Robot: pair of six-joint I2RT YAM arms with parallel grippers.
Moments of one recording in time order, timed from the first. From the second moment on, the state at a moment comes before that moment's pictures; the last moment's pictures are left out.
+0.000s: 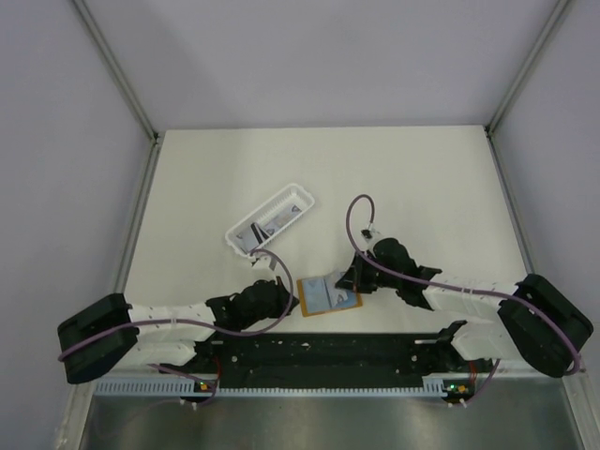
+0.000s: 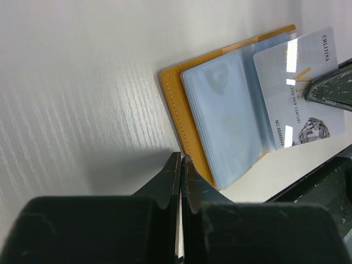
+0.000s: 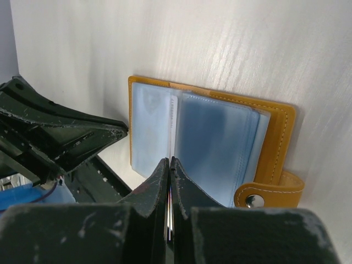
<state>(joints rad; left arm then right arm) -1.07 1.09 0.18 0.27 -0.27 -0.98 0.75 1.24 0.38 0.22 -0.25 0.83</state>
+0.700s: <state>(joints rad) -1.07 1.15 0.18 0.35 -0.26 -0.98 0.73 1.39 0.33 0.45 -0.32 0.91</state>
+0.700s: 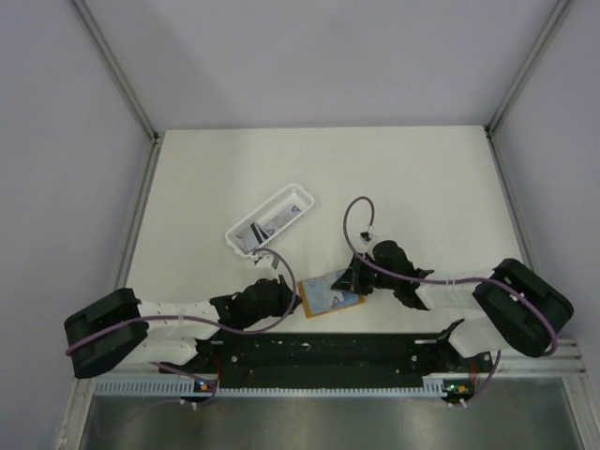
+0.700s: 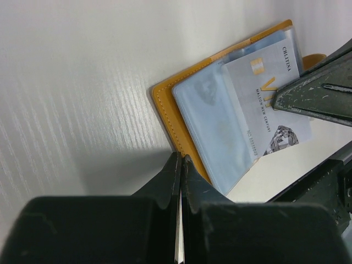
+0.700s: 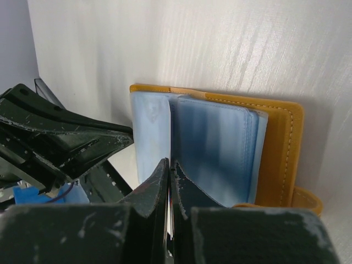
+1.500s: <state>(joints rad) -1.06 1.22 0.19 0.42 -0.25 -0.99 0.72 1.48 0.30 0.62 -0.38 0.97</state>
